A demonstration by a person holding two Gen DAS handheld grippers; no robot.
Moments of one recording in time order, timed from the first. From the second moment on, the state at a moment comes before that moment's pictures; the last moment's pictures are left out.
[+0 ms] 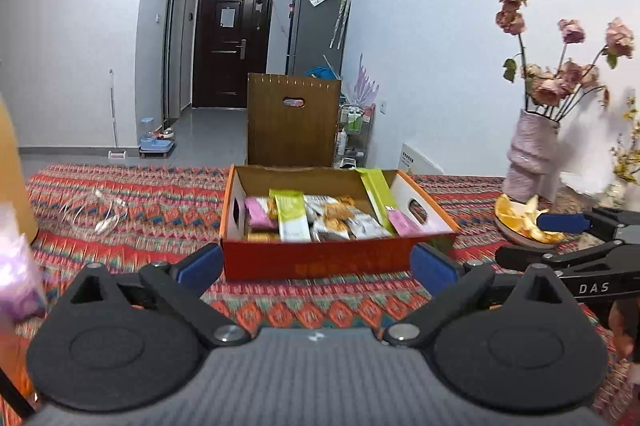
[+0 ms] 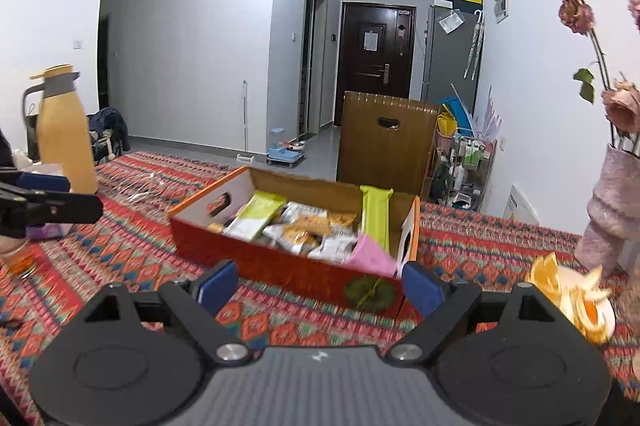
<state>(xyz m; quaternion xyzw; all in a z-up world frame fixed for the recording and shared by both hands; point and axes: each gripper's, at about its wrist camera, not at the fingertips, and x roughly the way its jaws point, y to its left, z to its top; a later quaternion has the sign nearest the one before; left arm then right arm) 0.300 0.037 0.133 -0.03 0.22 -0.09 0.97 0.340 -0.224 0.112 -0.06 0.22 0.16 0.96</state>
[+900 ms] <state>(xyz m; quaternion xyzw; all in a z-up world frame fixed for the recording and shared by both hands) 0.169 -0.012 0.034 -0.15 0.33 -0.06 0.93 0.168 -0.282 0.027 -0.02 0.27 0.12 0.95</state>
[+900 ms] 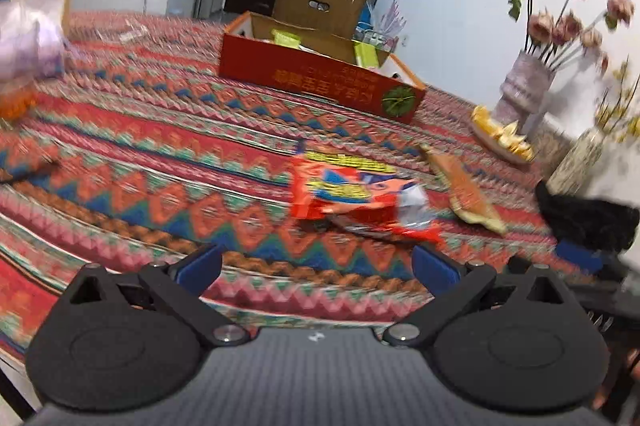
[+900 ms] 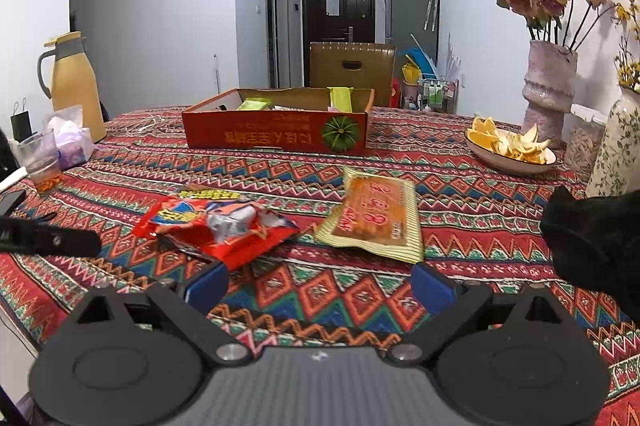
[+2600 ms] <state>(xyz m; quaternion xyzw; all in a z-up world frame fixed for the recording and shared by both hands) 0.287 0.000 0.018 -0.07 0.34 -0.06 0.94 0.331 -0.290 -0.010 0.02 0.34 0.11 0.93</state>
